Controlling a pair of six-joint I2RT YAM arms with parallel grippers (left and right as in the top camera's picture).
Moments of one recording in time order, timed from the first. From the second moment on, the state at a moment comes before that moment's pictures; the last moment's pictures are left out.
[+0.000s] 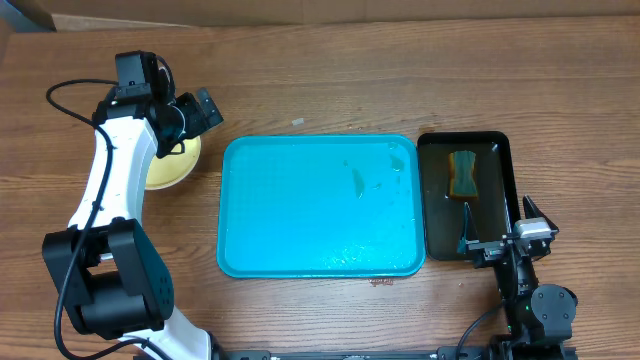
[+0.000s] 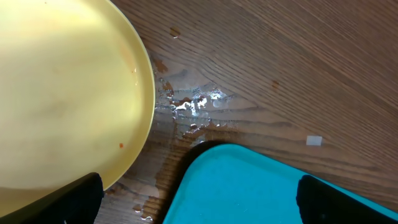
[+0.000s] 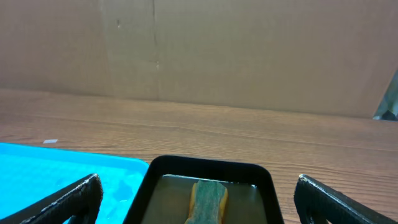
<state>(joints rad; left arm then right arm) 0.15 1.82 1.44 -0.73 0.17 -0.39 0.03 0.01 0.02 -0.03 -0.07 -0.05</state>
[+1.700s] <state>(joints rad) 0.11 0.16 0.45 -0.36 0.13 -0.39 0.03 0.01 0.02 -0.03 -0.07 -0.05</state>
